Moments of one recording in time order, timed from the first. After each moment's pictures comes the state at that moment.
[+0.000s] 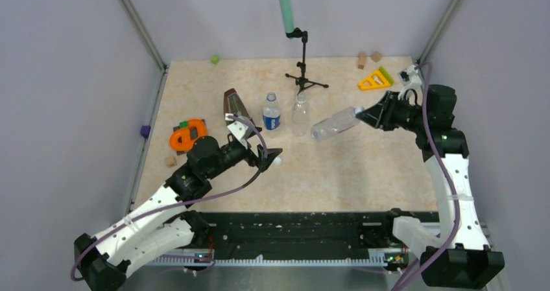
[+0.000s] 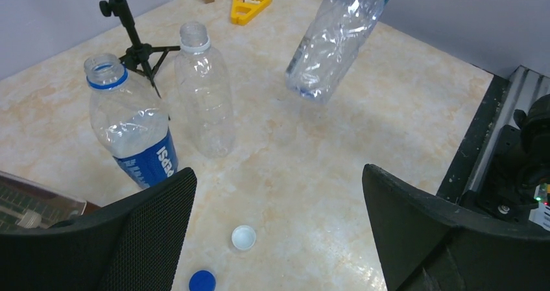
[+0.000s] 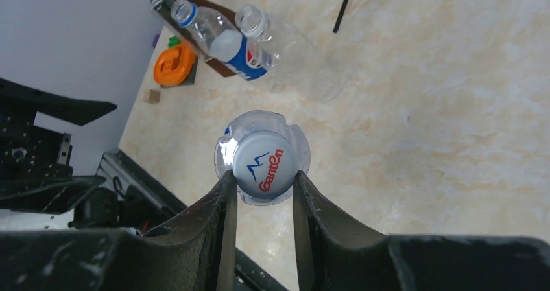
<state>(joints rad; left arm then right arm) -0.75 0.76 0.63 0.08 0.16 -0.07 -0.06 0.98 1.09 -0.58 -0.71 0.29</state>
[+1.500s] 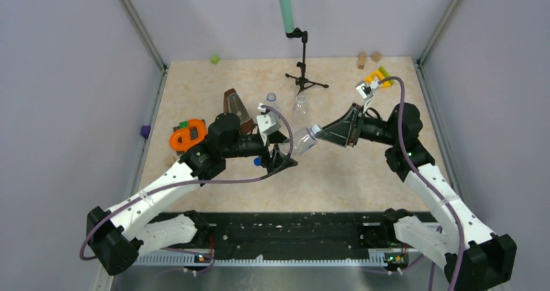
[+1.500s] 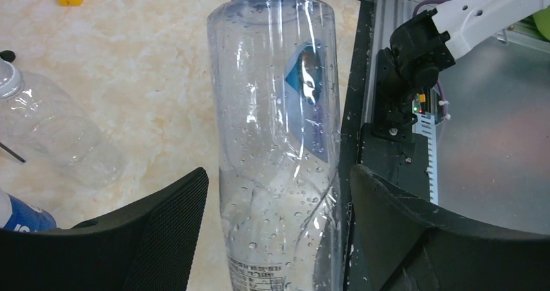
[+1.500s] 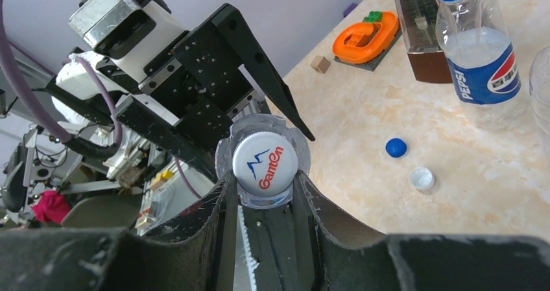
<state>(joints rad) -0.74 1.04 0.88 -0.07 0.63 -0.02 0.34 0.92 0.78 0.15 -0.93 0.69</state>
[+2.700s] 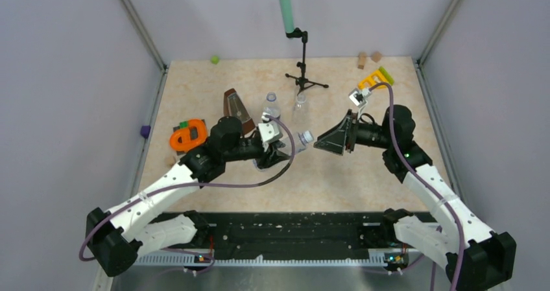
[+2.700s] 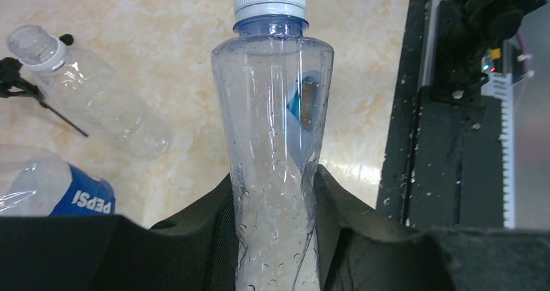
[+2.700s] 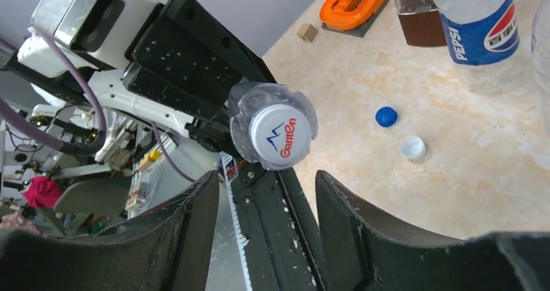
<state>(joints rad) -0.75 1.03 0.85 -0.12 0.53 0.14 0.36 0.92 0.75 0.05 -0.93 0.60</state>
